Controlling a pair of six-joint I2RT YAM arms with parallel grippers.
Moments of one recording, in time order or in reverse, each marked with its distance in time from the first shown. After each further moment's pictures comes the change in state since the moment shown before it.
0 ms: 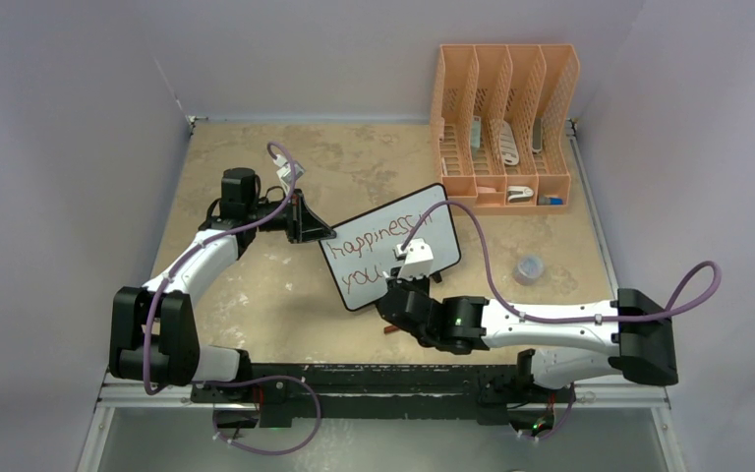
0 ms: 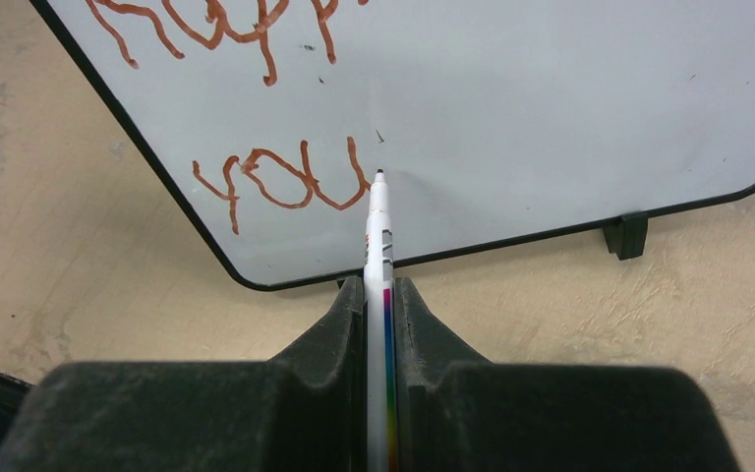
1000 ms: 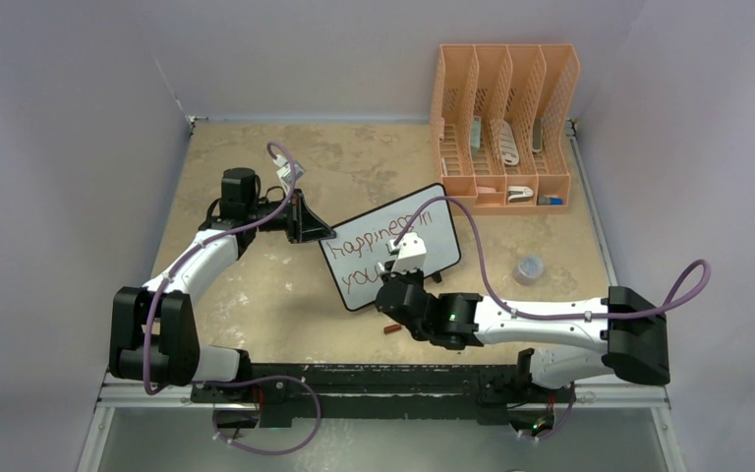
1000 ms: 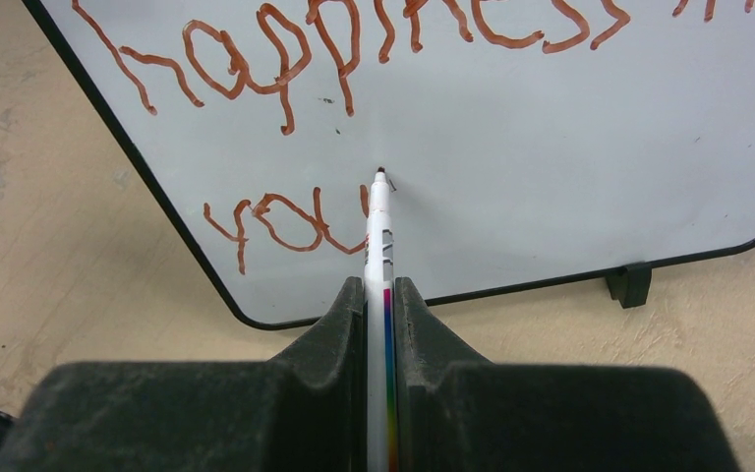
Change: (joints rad) left arm 0.000 0.000 0.000 0.000 -0.001 0.000; right arm -0.040 0.032 0.000 0.135 0.000 -0.120
